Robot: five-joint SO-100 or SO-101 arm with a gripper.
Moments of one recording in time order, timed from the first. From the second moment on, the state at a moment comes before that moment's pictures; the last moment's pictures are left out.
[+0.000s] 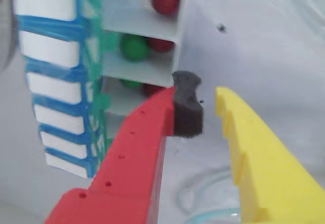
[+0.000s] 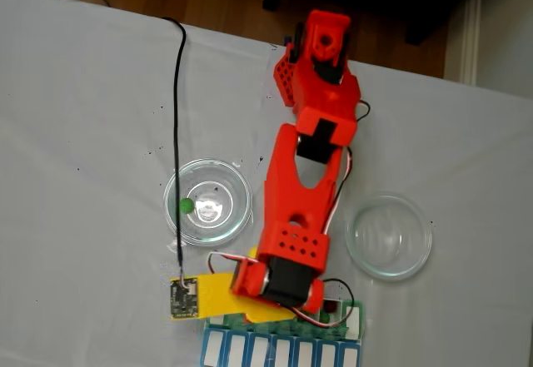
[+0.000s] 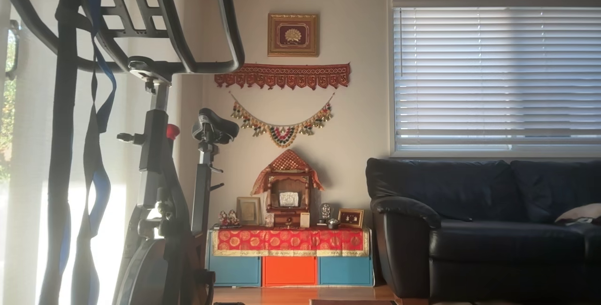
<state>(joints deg) 8.7 67.2 31.0 106.7 -20.9</state>
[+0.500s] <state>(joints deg) 24.3 96.3 67.9 96.0 -34.3</state>
